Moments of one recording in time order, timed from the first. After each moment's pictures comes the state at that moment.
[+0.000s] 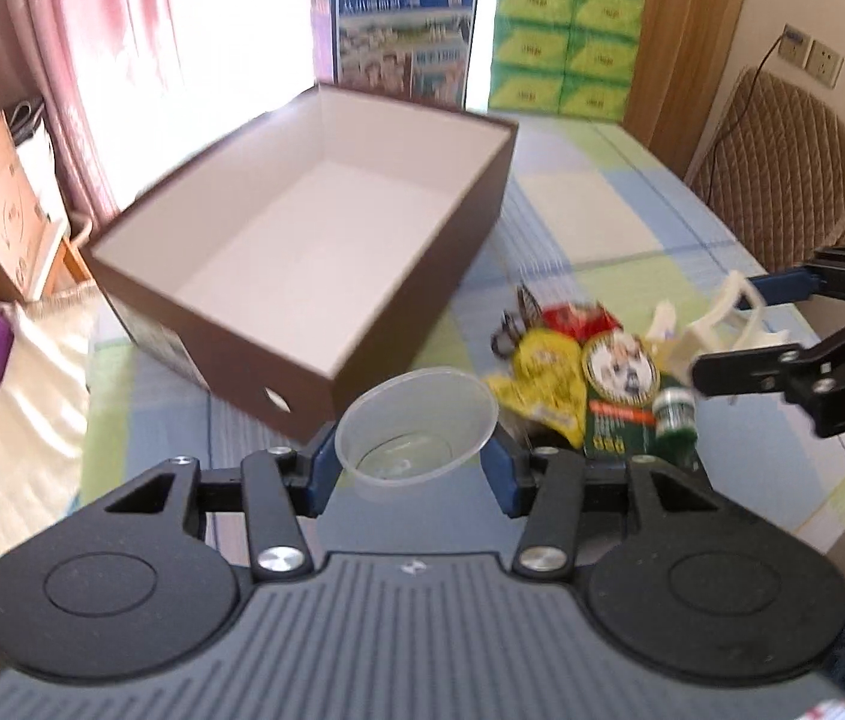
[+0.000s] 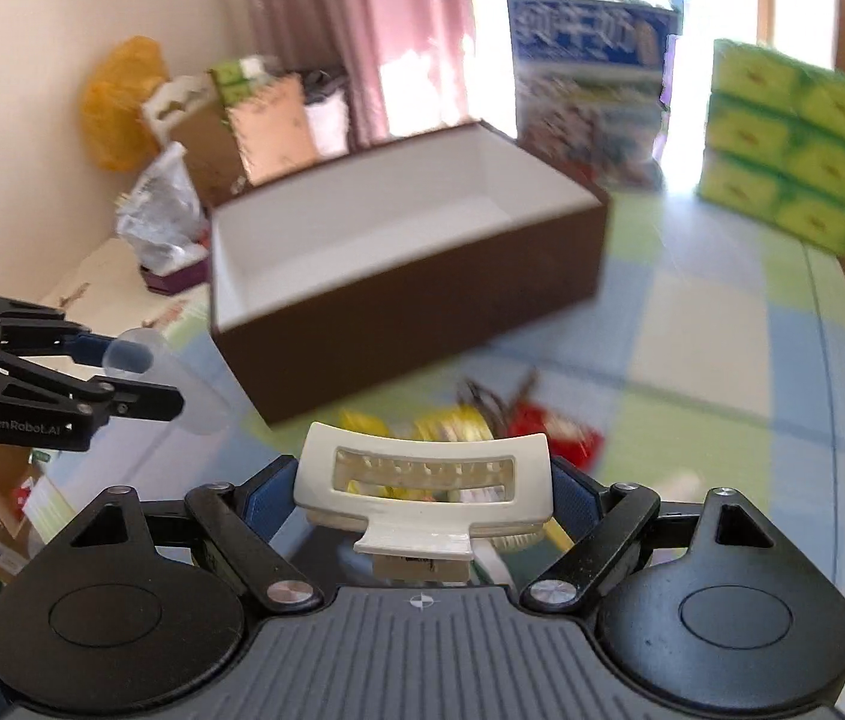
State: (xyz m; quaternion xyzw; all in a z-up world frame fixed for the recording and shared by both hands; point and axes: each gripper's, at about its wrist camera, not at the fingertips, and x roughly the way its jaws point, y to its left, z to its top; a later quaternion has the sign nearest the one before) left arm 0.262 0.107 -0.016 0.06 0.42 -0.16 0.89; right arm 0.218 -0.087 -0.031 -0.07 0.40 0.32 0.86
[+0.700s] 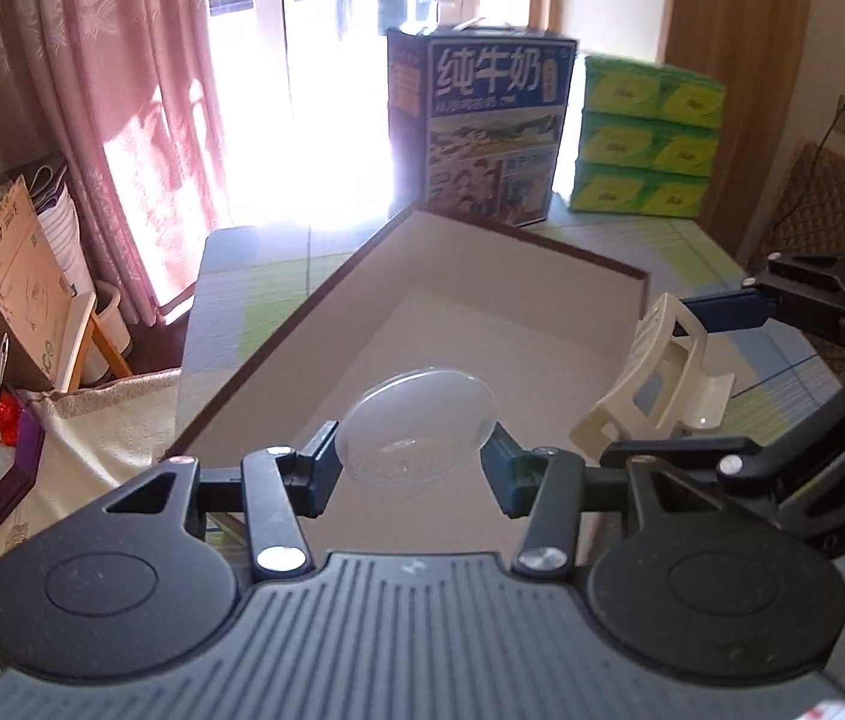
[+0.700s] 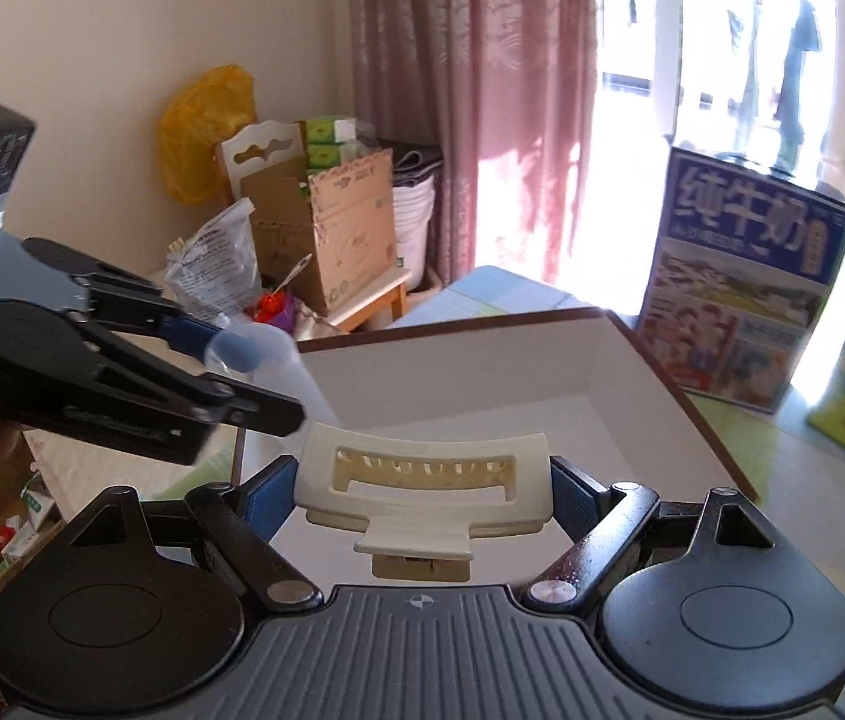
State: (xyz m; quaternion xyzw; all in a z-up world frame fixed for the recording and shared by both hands) left arm 0.410 0.158 0.009 0.06 0.38 -0.14 0.91; right arm 0.324 0.047 -0.005 -0.12 0.30 0.41 0.85
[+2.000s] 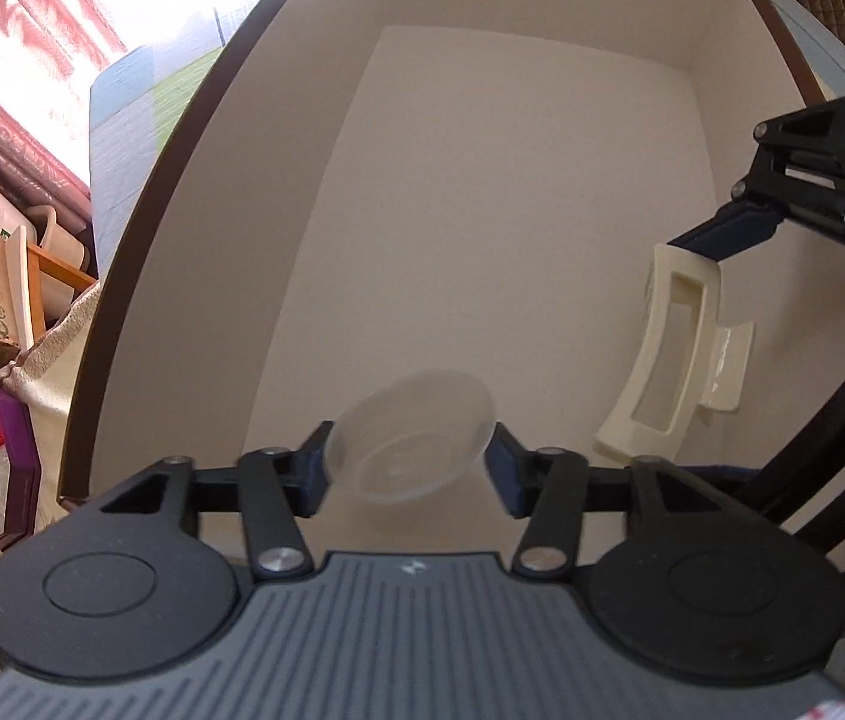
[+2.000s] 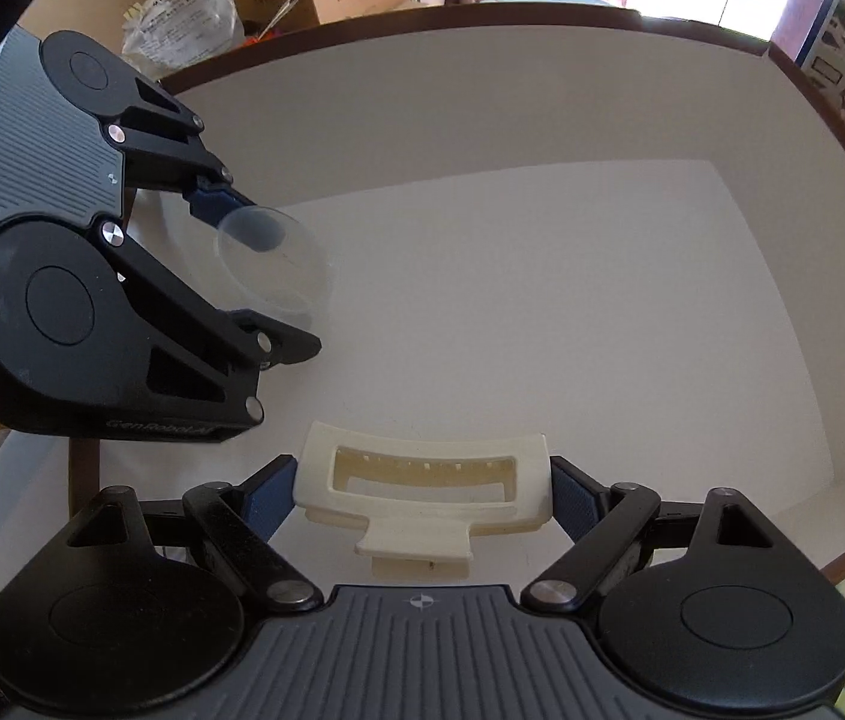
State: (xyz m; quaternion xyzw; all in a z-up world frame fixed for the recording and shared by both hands) left arm 0.499 0.157 -0.125 0.22 0.55 -0.18 0.78; right arm 0.417 0.116 -0.147 -0.21 0.53 0.37 0.73
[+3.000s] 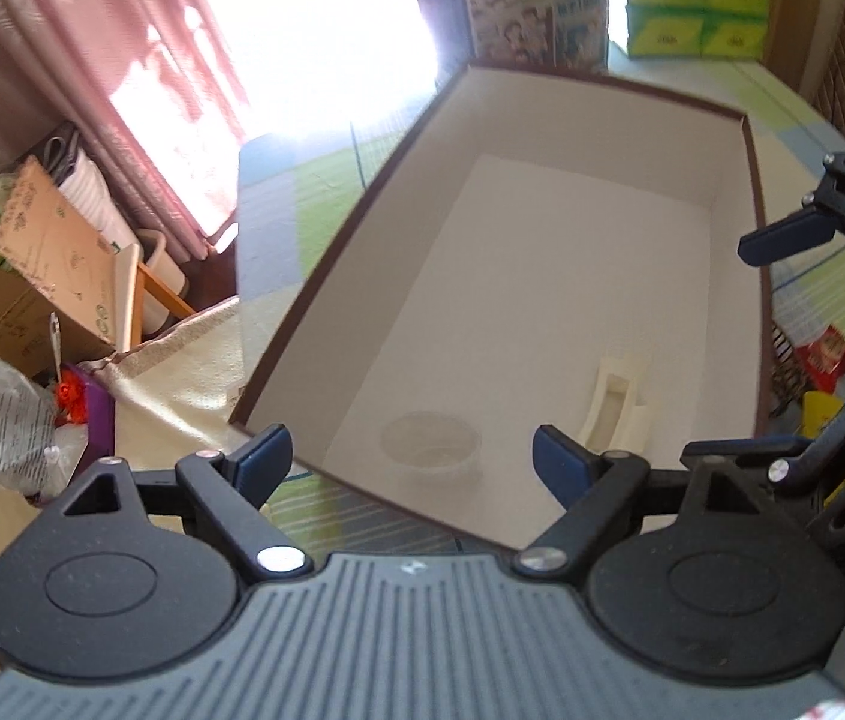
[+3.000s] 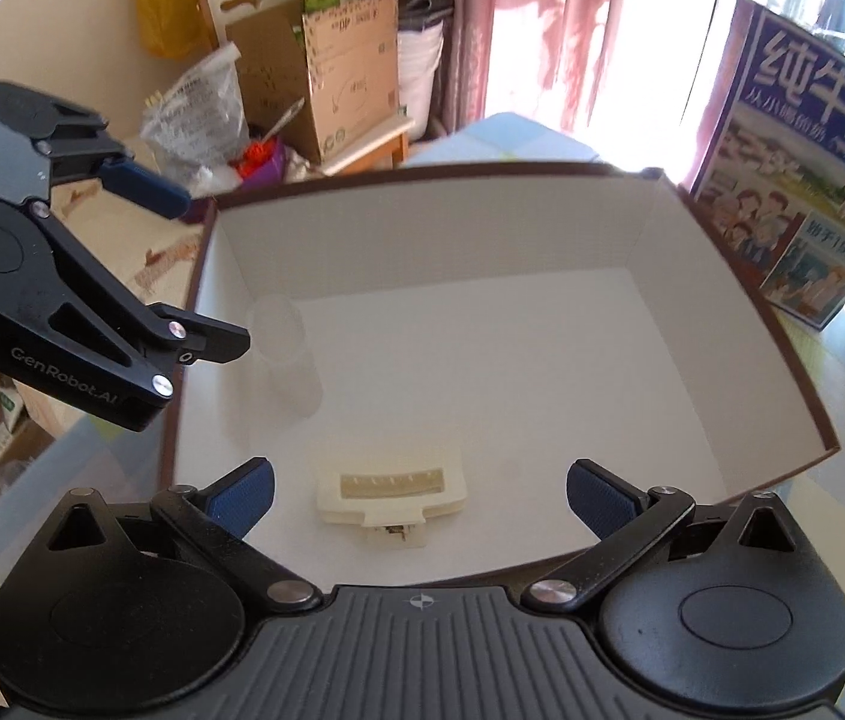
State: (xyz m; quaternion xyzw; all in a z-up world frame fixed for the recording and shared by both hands) left arm 0.443 0.161 -0.026 0.18 0.47 -0.09 0.86; right arm 0.368 0.087 -0.079 -0.19 0.43 0.38 0.80
